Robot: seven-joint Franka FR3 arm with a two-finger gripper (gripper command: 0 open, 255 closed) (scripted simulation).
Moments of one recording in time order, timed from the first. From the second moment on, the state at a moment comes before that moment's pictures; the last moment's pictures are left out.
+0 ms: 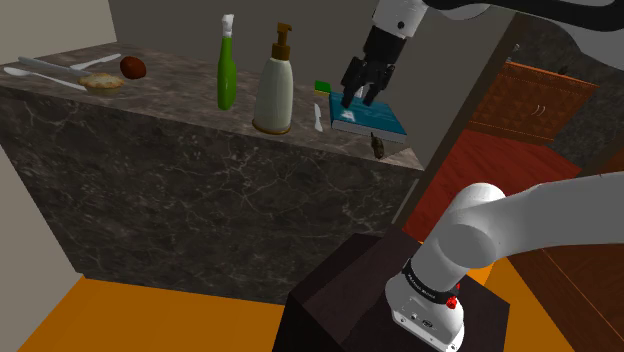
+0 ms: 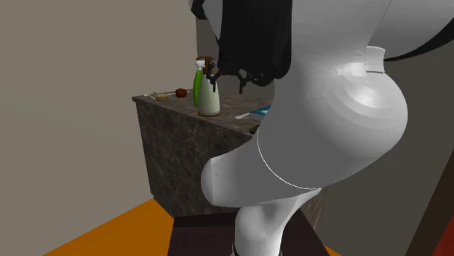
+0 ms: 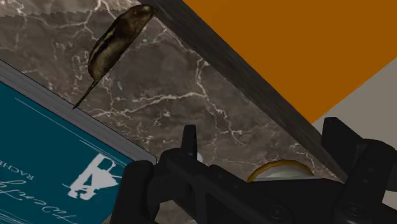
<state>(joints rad) 0.02 -0.75 0.03 -2.30 0.07 1.66 0.11</state>
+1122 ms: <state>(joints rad) -0.21 -0.84 -0.07 -2.60 -0.08 1.87 0.25</state>
